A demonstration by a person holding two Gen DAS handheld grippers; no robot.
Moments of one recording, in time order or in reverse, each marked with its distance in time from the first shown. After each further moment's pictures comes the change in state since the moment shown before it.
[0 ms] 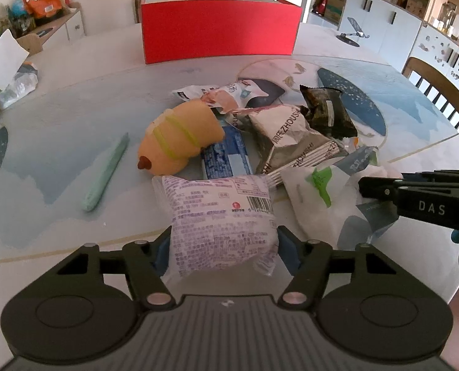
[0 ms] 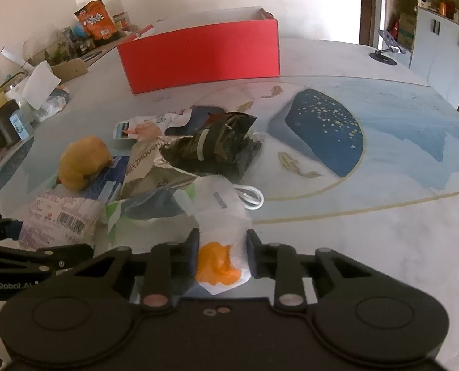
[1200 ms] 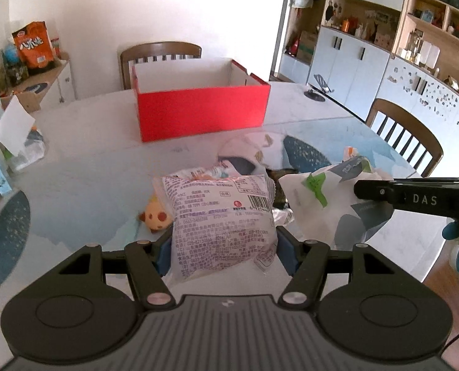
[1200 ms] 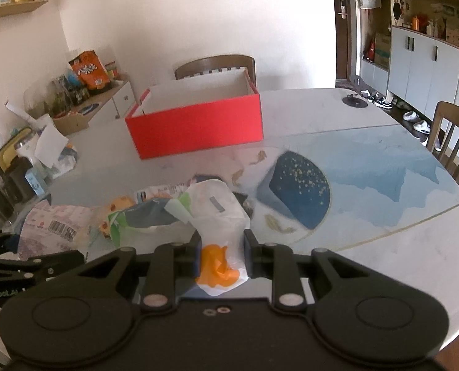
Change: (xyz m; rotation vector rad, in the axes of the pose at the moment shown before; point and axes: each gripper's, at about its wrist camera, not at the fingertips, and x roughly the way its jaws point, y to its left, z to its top) left arm -0.101 0.008 0.042 0.040 -0.169 -0.077; right arm -0.087 0.015 0.042 0.069 -0.137 -0.038
